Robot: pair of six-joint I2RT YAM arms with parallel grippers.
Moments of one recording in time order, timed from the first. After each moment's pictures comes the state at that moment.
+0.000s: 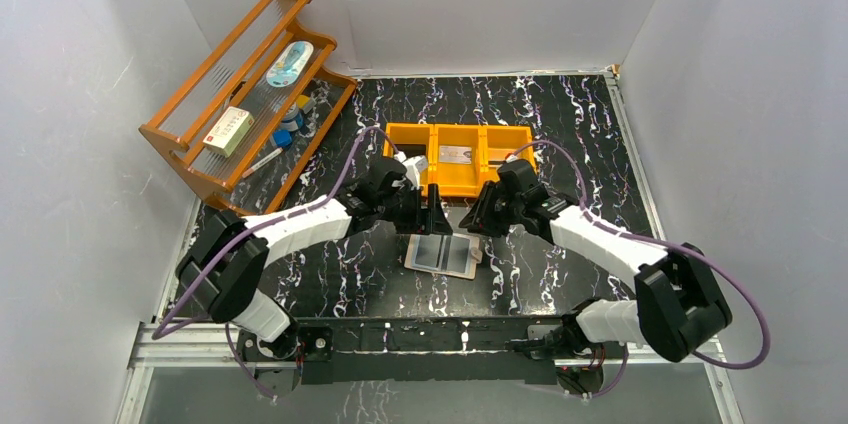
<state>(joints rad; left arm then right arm) -0.75 1.55 0.87 -0.08 0.42 -0.69 0.58 1.25 0.69 -0.28 -0.21 0.91</state>
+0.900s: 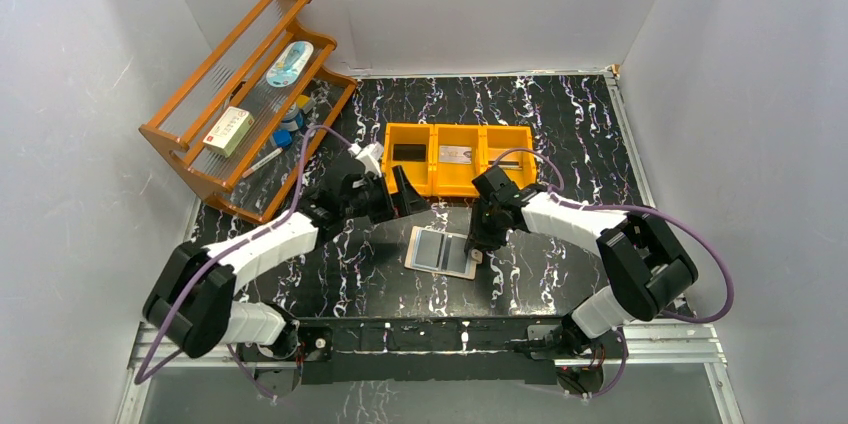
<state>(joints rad) -0.60 1.29 0.67 0.09 0.30 -0.80 0.66 1.50 0.79 -0.47 -0.12 0.79</state>
